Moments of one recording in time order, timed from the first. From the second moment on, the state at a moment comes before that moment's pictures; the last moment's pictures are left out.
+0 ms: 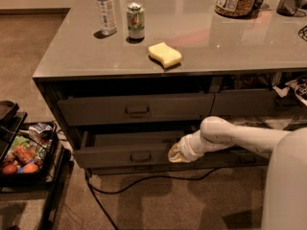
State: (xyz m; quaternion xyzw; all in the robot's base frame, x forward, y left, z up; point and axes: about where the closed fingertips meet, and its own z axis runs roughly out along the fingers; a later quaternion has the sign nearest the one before) arm 0.588 -0.095 0.454 -0.74 0.60 0.13 0.27
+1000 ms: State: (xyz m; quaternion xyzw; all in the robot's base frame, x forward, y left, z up) arm 0.652 -0.100 0.476 -0.80 0.49 -0.03 0.34
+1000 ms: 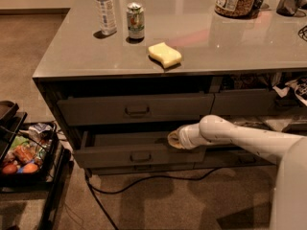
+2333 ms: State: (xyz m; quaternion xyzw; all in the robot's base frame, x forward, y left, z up) arm 0.686 -0.123 0.425 -0.79 0.52 -0.03 0.31
